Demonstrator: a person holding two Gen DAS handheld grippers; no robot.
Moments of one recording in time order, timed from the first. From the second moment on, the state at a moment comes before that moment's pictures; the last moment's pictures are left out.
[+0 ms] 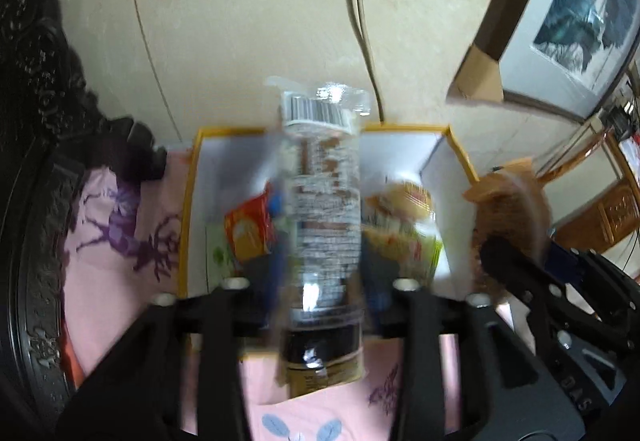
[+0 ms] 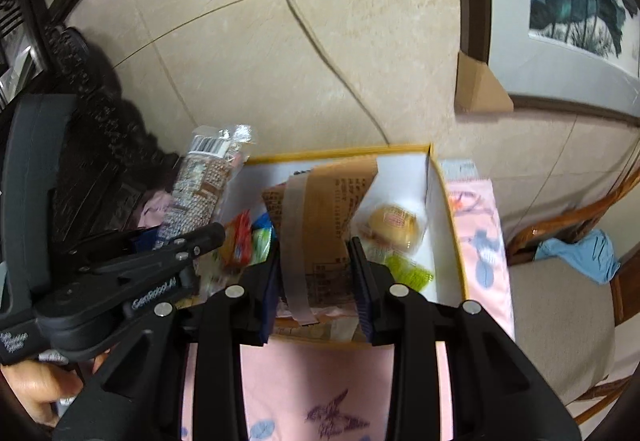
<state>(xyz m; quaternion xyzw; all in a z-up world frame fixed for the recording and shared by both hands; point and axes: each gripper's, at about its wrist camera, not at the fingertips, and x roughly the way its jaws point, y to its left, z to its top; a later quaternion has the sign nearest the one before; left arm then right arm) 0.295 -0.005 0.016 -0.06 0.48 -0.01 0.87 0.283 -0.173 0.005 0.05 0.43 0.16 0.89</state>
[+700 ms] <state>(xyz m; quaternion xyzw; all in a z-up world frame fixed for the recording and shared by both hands) 0.297 0.009 0.050 -0.04 0.42 0.05 0.91 0.306 -0.169 -0.003 0.01 0.44 0.10 0.89</state>
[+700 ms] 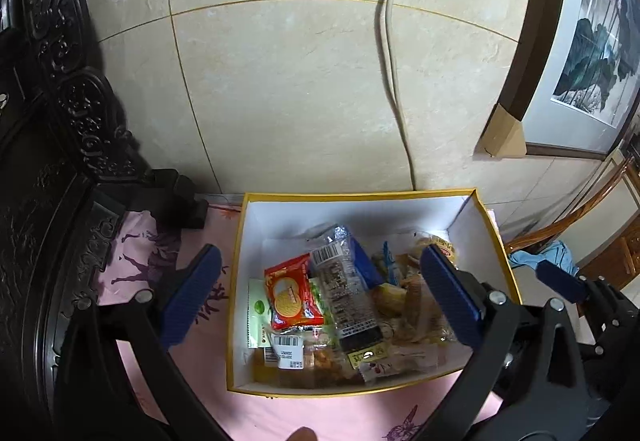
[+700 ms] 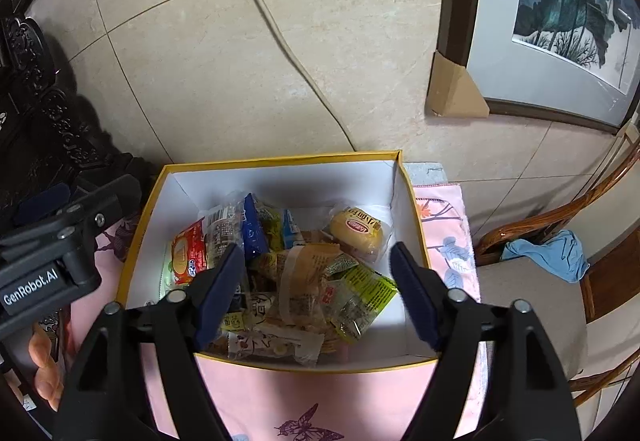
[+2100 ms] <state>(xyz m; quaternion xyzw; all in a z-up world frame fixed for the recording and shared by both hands) 0.287 0.015 0.053 -0.08 0.41 0.05 0.91 0.295 -0.163 0.002 0.01 0.44 0.10 0.89</state>
